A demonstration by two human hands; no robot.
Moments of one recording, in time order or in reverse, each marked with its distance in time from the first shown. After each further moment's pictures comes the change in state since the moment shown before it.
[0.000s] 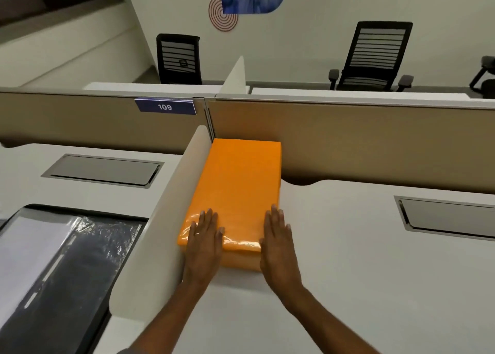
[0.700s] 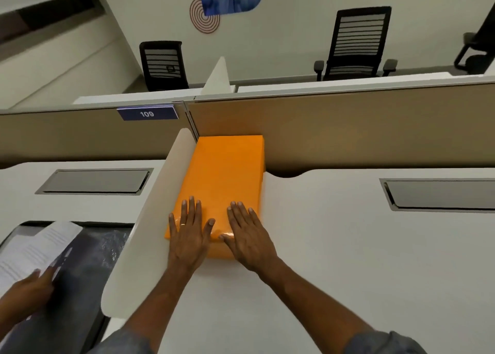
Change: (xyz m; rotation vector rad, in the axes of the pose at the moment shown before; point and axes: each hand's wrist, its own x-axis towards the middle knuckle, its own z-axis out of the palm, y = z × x) left_hand 0.017 -0.001 -0.009 0.408 -0.120 0.022; right_hand 0.023 0.000 0.013 -0.199 -0.126 -0.266
